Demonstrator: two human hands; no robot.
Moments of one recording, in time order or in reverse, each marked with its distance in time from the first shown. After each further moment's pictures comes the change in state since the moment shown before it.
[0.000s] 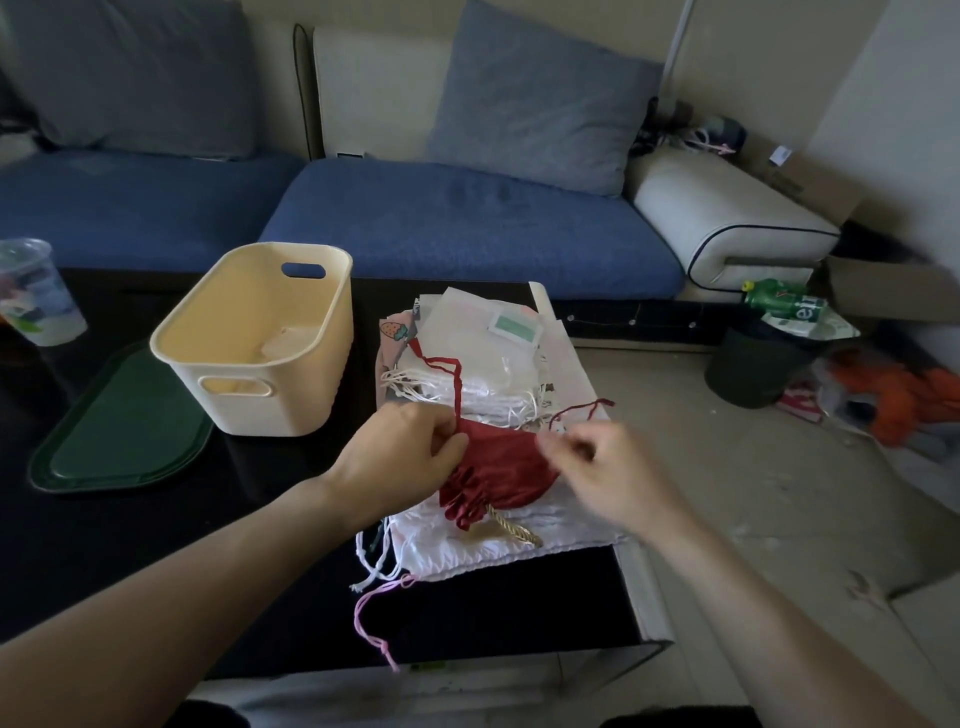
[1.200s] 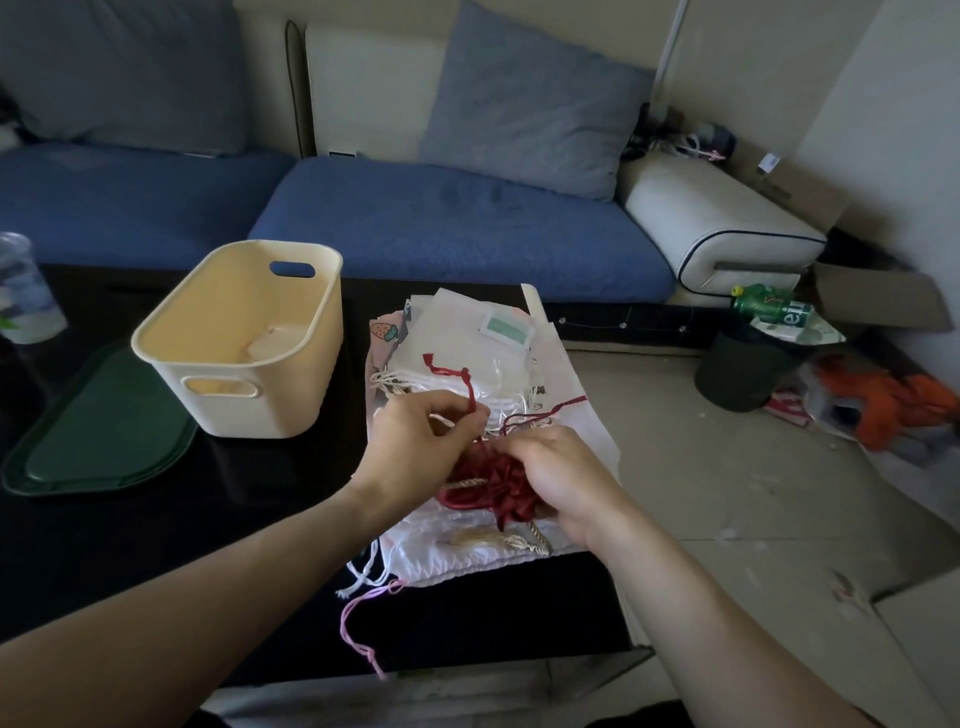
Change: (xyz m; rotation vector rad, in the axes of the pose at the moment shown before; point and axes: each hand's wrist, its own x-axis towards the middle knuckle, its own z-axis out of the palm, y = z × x) left_hand 0.007 0.022 0.018 -0.589 0.159 -0.290; right_hand 0.012 -0.031 0.029 0.533 -0.163 0.387
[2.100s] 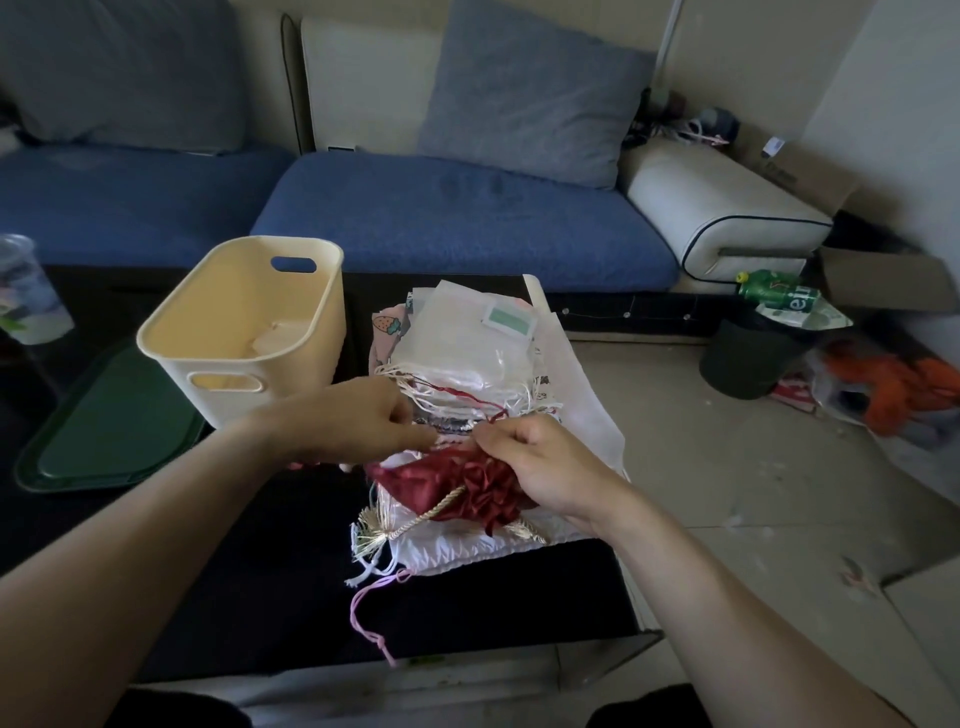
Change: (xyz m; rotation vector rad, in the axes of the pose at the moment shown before) left_hand 0.029 0.010 -0.069 0.650 -0.605 -0.009; right_hand 0.001 0.005 0.000 -0.198 -0.201 -0.199
